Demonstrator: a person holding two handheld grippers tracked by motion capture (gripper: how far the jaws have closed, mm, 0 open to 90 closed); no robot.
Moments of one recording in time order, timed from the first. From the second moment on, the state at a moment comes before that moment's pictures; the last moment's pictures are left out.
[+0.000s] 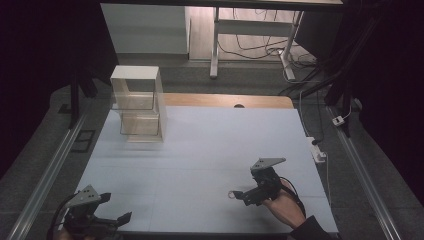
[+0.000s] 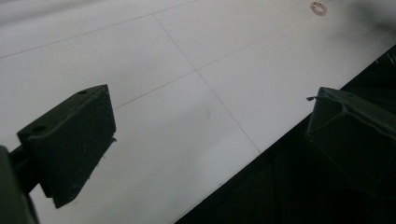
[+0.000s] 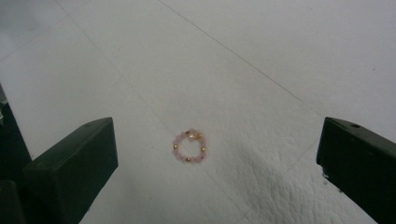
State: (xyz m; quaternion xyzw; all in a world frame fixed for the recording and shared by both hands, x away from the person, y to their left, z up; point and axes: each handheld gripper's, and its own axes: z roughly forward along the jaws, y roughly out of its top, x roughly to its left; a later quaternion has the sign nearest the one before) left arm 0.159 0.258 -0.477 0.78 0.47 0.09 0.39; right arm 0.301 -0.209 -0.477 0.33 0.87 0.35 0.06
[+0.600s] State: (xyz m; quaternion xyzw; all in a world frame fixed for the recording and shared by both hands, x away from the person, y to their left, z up) left arm 0.159 0.259 -0.477 0.78 0.47 0.09 0.39; right arm 0.324 -0.182 -0.491 0.33 0.89 0.32 0.06
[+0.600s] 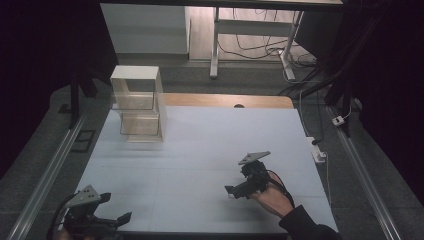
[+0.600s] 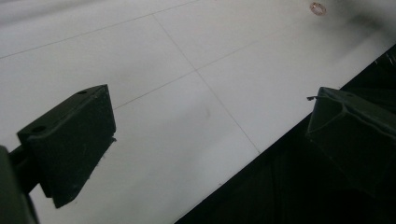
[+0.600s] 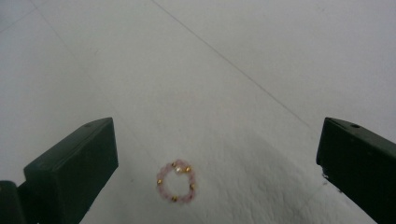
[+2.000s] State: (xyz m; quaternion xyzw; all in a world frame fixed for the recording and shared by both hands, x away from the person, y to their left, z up) left arm 0.159 0.259 -0.477 0.78 0.48 0.09 0.39; right arm 0.320 -0.174 -0.507 0.27 0.93 0.23 0.08
